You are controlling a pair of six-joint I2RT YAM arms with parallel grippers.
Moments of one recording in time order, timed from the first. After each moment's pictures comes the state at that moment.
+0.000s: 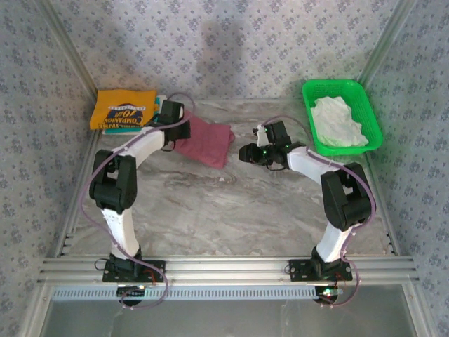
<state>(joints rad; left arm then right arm) -0.30 1.96 1.50 -0.35 -0.08 -0.26 0.38 1.74 1.13 -0.21 -0.49 0.45</state>
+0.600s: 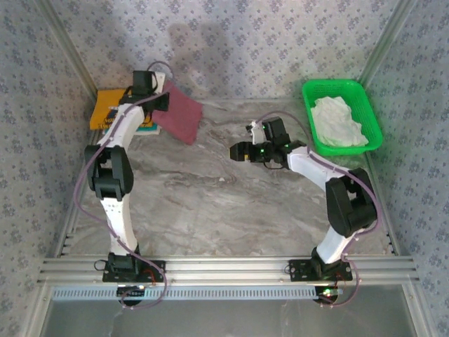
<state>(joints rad) -0.11 2.11 1.97 -0.50 0.08 0.06 0.42 1.68 1.14 -0.21 -0.58 0.39</state>
